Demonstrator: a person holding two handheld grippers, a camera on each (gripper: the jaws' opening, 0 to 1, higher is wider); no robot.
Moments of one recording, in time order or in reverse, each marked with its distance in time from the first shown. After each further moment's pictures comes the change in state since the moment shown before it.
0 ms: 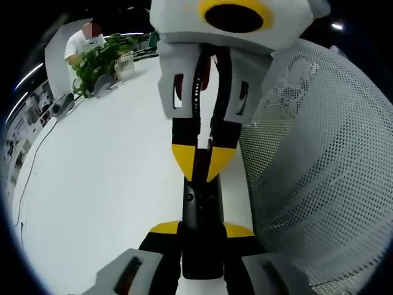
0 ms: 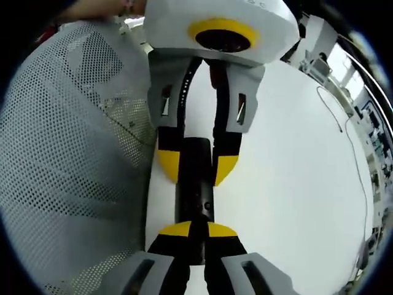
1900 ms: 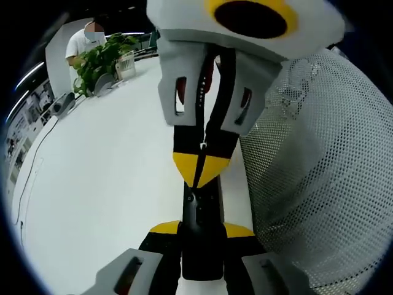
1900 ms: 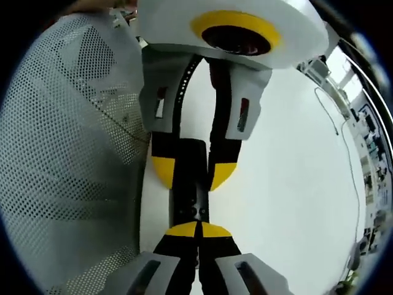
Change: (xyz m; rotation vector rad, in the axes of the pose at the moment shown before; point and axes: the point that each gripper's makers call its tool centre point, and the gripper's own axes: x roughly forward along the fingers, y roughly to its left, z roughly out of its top) left arm 0.000 -0.001 0.000 -0.005 -0.001 0.003; right arm 0.004 -0.007 0.003 -0.059 0.066 -0.086
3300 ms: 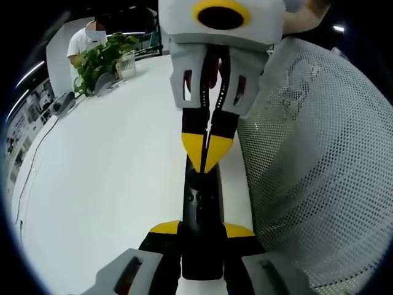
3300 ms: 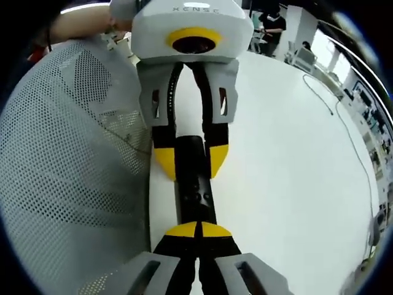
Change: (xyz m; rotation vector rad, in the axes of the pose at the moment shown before) left arm 0.000 0.000 0.000 -0.004 -0.001 -0.003; right arm -0.011 0.009 -0.014 0.138 -0.090 0.045
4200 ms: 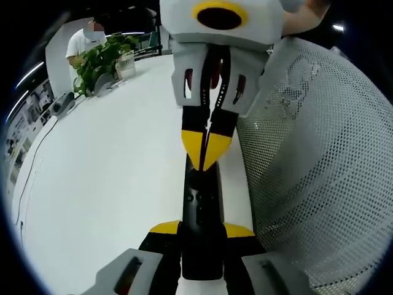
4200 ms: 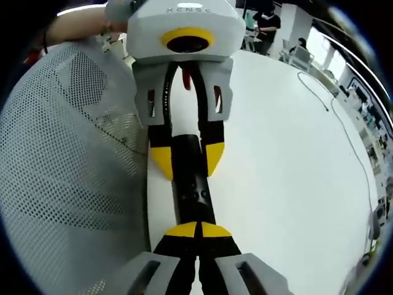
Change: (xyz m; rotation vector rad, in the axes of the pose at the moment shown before) left arm 0.000 -0.001 0.000 0.005 0.001 0.001; right arm 0.002 0.001 0.002 0.026 -0.012 -0.026
